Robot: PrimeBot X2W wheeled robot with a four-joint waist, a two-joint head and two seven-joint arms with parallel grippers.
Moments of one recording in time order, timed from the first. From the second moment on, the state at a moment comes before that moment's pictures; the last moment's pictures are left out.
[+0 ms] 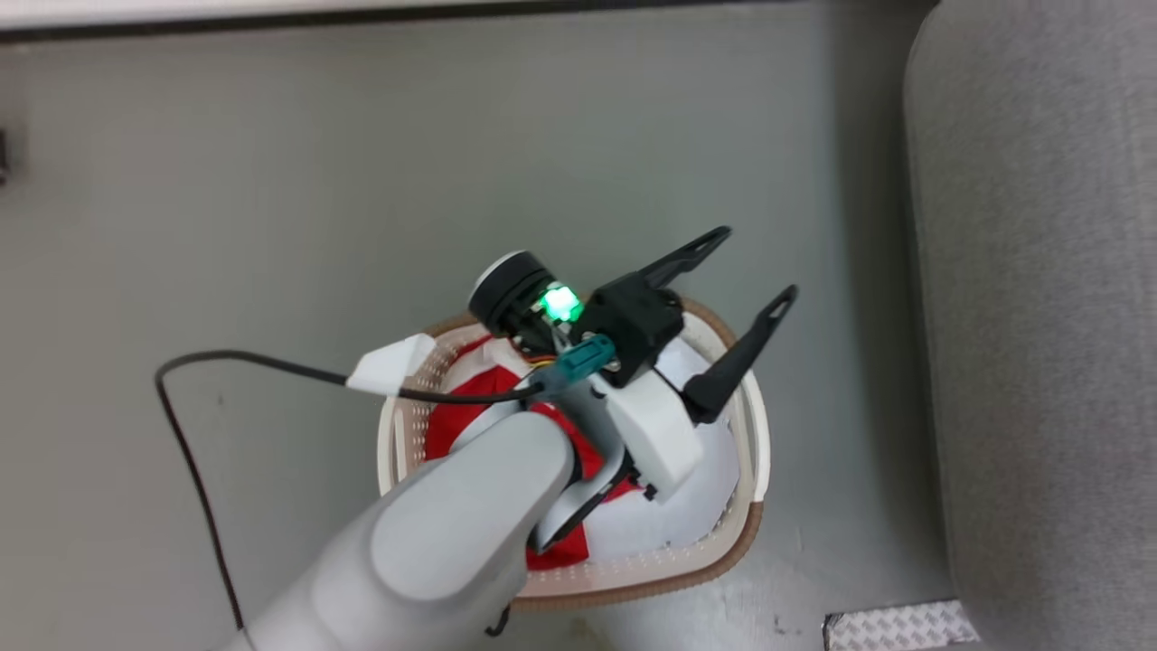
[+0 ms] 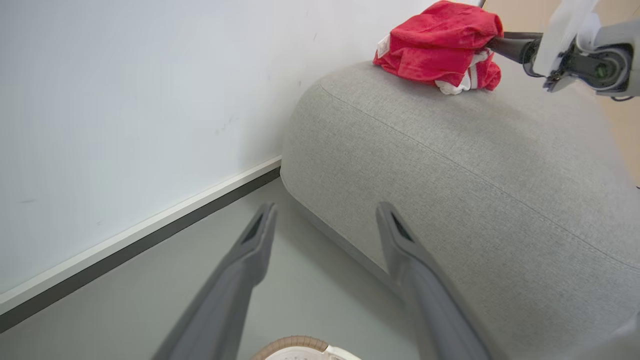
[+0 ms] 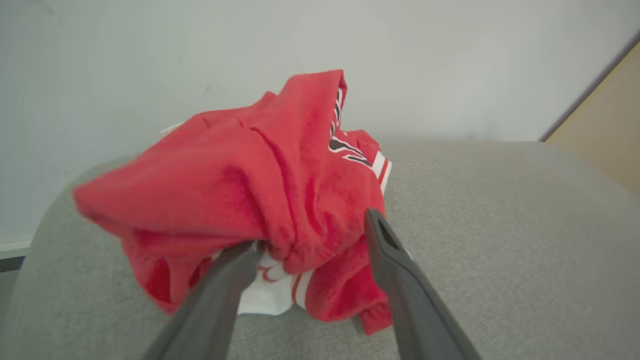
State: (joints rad) left arm -0.86 0.13 -0.87 0.29 -0.38 -0.01 -0.08; right arm -0.98 -0.57 -0.16 1.06 0.30 0.13 -0.26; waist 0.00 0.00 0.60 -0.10
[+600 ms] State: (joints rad) left arm -0.52 0.20 -0.75 0.39 -0.52 0.09 -0.24; right arm -0.26 -0.32 -0.23 0.29 0.18 0.13 -0.26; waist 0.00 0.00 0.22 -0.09
